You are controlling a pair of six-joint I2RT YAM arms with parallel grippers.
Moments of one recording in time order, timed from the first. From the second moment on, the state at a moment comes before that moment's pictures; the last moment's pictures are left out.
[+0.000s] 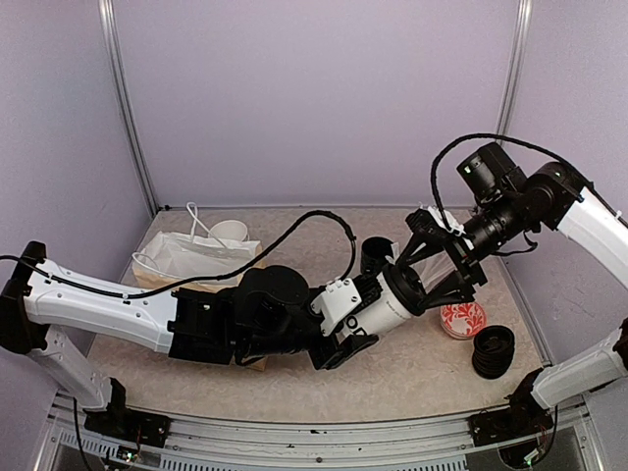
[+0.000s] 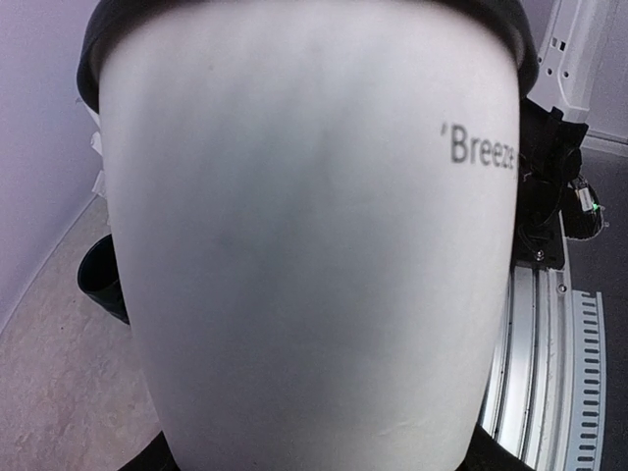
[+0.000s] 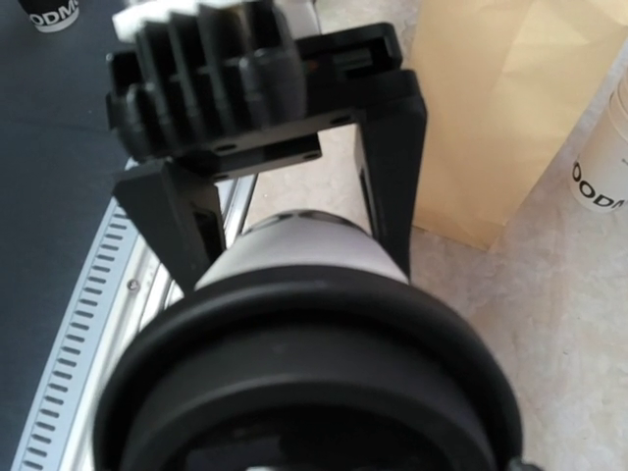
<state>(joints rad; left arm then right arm) -1.36 1.56 1.09 0.08 -0.22 0.11 0.68 1.27 1.46 -1.18 -0.77 -0.90</state>
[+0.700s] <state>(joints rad) -1.38 1.55 1.14 -0.03 -0.40 0.06 0.68 1.28 1.46 -1.14 -0.72 -0.86</state>
